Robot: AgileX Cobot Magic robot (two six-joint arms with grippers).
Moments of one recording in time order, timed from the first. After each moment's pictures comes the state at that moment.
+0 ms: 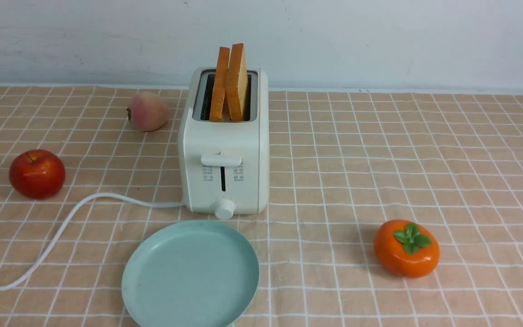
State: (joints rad) right arm -0.01 -0.01 0.02 0.04 0.37 0.07; left arm -0.05 -0.01 0.03 -0.06 0.39 -0.27
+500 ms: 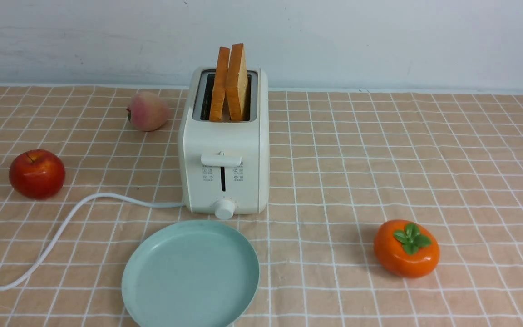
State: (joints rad) right arm -0.01 -0.01 0.02 0.04 0.37 0.07; left arm -0.05 -0.01 0.03 -0.01 0.39 -0.27
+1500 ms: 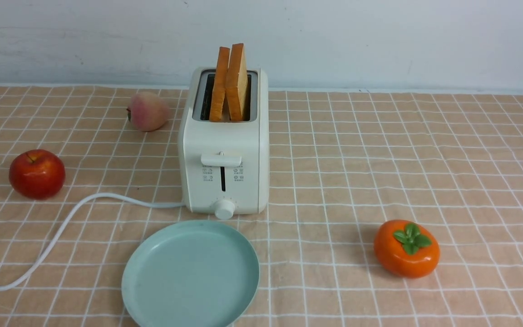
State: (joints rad) right arm -0.01 -0.01 0.02 0.37 0.03 0.25; left arm -0.05 -0.01 0.03 -0.42 -0.02 -0.42
